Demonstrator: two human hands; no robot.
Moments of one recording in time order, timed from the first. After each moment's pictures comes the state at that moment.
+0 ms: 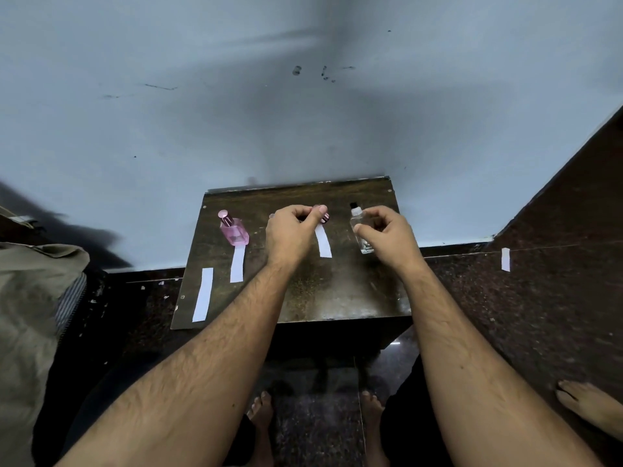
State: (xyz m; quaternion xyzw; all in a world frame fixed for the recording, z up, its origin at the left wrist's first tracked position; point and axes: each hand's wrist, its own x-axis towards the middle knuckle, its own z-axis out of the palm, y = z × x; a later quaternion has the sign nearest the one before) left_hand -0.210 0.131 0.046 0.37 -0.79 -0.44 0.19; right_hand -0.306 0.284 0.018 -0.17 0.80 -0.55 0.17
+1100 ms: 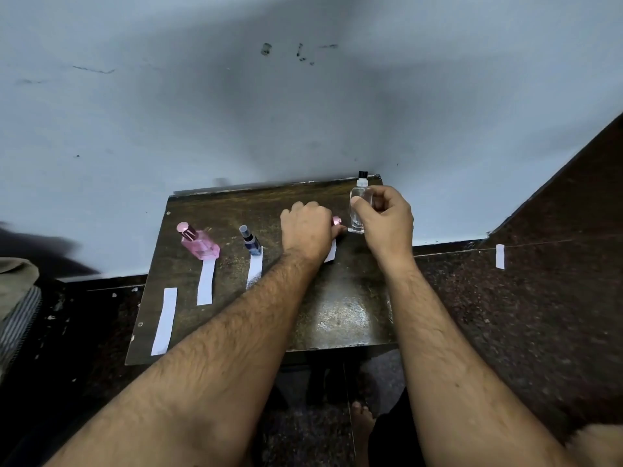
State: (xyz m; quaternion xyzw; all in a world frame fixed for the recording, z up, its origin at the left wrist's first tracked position) left_hand -0.297 0.140 0.005 0.23 -0.97 0.00 0.01; right_hand -0.349 0.253 0.009 -0.07 0.78 -0.62 0.05
